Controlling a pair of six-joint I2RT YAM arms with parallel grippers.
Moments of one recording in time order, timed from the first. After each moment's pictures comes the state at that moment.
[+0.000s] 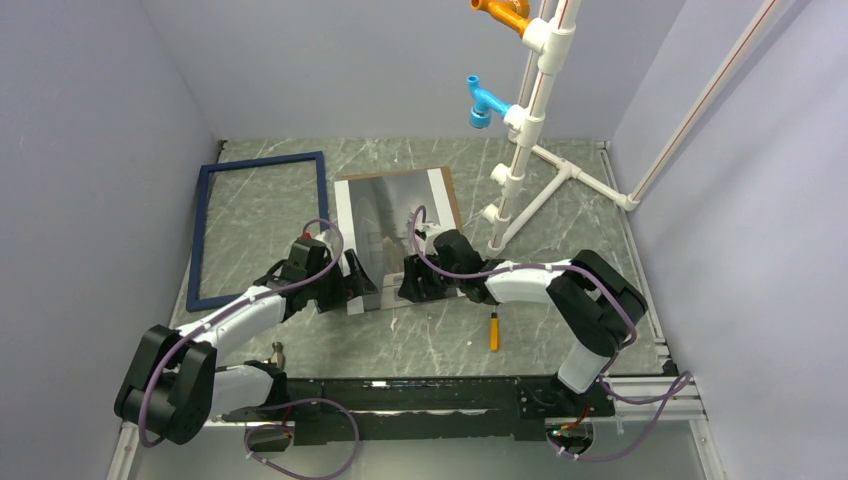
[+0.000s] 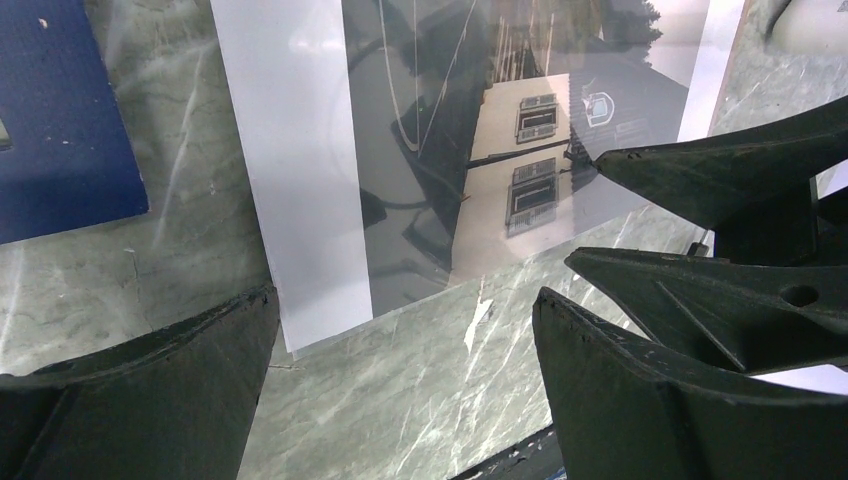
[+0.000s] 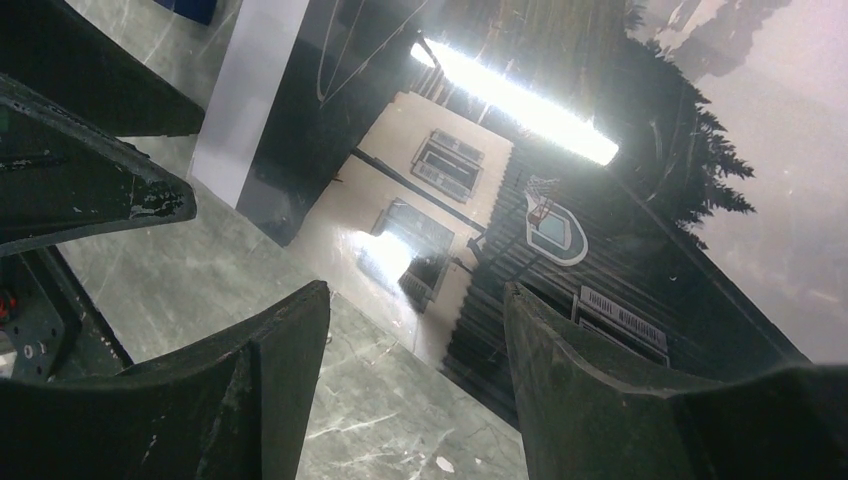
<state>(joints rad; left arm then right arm) -0.38 1.19 0.49 -0.16 0.25 -0.75 0.79 1.69 0.77 0.24 -0.25 0.41</state>
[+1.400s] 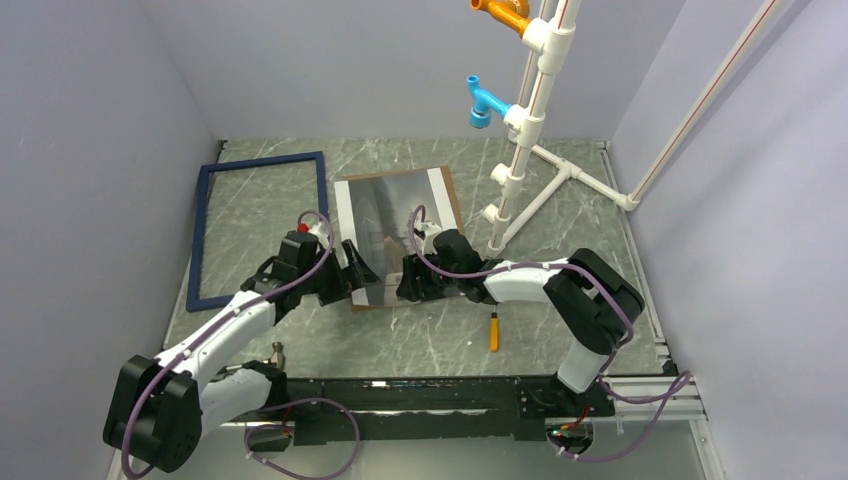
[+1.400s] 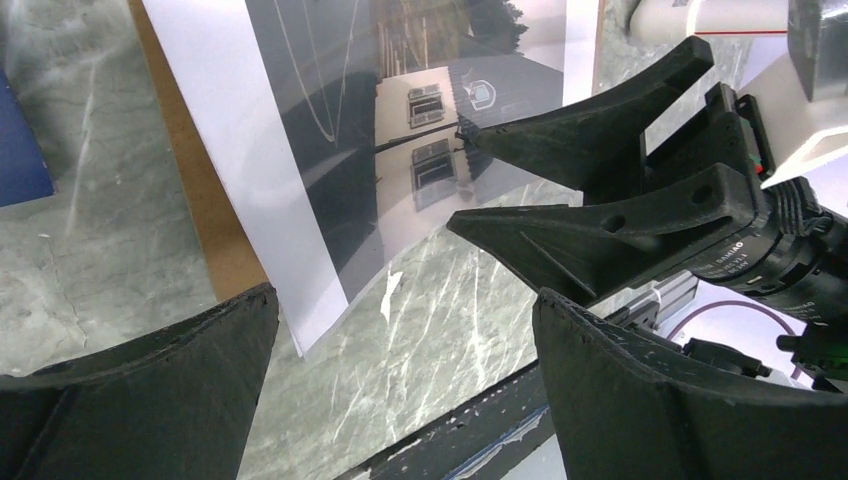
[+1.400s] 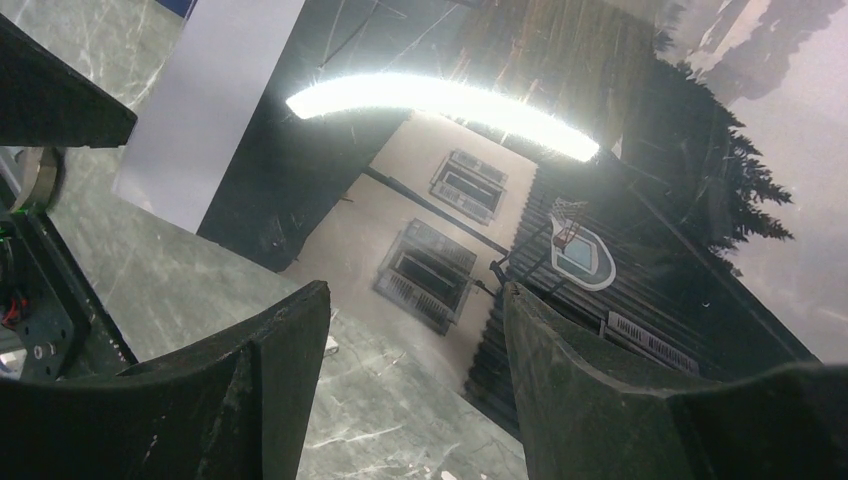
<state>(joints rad) -0.38 1.06 0.55 -0.23 0.32 -0.79 0.79 1.71 0.78 0.27 -0.27 0.42</state>
